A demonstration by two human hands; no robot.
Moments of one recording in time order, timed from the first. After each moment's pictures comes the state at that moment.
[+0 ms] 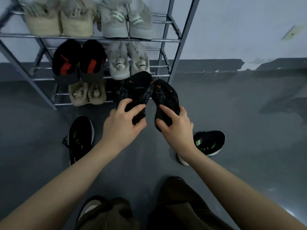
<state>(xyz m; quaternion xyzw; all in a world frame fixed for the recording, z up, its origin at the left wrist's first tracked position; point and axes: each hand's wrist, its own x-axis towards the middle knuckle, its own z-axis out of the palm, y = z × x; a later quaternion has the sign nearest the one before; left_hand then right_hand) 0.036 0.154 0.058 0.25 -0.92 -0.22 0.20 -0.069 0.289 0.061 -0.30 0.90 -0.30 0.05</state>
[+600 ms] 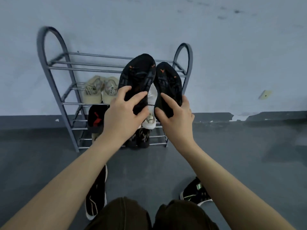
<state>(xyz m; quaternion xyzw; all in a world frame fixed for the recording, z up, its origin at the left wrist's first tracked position) 0.062 0.129 0.256 0.21 -0.87 -0.18 0.41 -0.041 0.246 0.258 -0.37 0.82 -0.43 -0.13</state>
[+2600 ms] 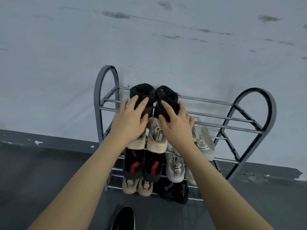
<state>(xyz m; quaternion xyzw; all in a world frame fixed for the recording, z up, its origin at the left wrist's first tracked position) 0.044 -0.119 0.282 0.32 -0.89 -0.03 0.33 -0.088 -0.027 0.273 -0.50 0.79 -0.33 -0.15</state>
